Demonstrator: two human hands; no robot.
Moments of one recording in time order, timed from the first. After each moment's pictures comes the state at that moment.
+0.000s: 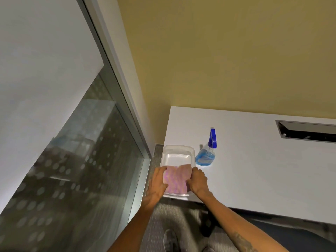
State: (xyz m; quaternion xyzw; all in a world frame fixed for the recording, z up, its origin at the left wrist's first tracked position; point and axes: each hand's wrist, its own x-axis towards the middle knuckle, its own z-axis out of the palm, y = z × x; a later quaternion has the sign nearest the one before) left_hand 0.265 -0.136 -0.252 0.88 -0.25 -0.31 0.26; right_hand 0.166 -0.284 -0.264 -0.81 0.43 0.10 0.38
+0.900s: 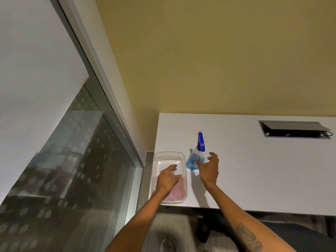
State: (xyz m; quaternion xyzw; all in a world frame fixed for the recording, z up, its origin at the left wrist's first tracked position) left_hand 0.257 -0.208 -0.247 0.83 -0.23 -0.37 0.35; right_hand 0.151 -0.344 -0.235 -0.64 0.57 -0.21 0.47
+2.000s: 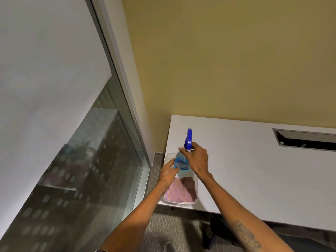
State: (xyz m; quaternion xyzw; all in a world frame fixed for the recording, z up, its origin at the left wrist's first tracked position) left_hand 0.295 -0.187 -0.223 0.78 -0.14 -0.37 0.48; right_hand 0.234 -0.302 -0.169 -0.78 0.42 -0.17 0.44
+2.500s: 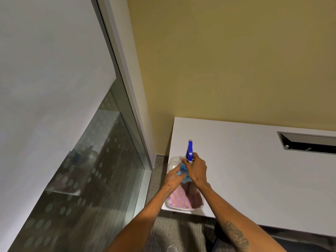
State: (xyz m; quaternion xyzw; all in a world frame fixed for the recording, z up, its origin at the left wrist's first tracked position) left_hand 0.308 -0.187 -0.233 0.77 -0.13 -0.45 0.44; right_hand 0.251 -0.286 -0.213 -0.75 0.44 -0.12 0.48
